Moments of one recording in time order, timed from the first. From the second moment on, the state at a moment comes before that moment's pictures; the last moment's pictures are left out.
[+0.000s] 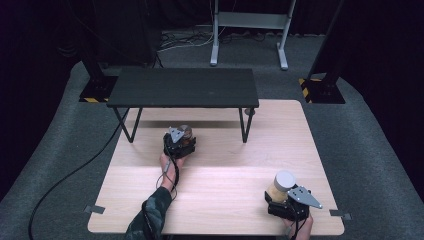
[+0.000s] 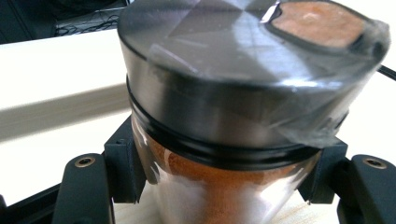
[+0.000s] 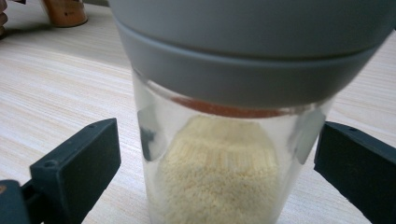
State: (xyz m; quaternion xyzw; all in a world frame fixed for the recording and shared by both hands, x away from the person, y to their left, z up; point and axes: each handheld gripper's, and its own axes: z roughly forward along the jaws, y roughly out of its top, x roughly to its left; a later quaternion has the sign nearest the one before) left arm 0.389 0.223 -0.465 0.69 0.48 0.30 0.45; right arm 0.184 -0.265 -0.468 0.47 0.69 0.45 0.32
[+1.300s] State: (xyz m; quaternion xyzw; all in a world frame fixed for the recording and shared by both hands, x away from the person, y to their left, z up) left arm 0.375 0.236 -0.437 0.70 0.45 0.29 0.47; right arm 0.185 -0.266 -0.467 0.47 0.69 0.44 0.32
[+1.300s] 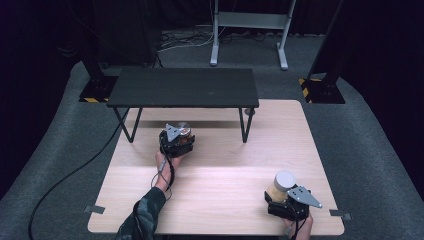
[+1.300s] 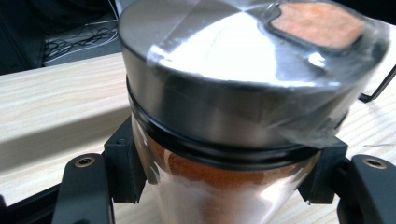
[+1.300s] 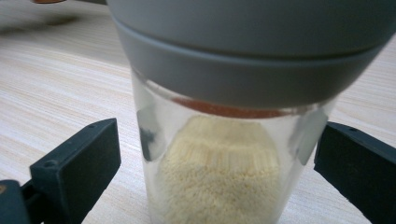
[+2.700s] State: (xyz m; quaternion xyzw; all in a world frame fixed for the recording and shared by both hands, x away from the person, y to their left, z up) left arm 0.363 0.244 -0.402 0.70 0.43 0.30 0.49; right arm 0.187 -0.266 -0.466 0.47 0.69 0.44 0.32
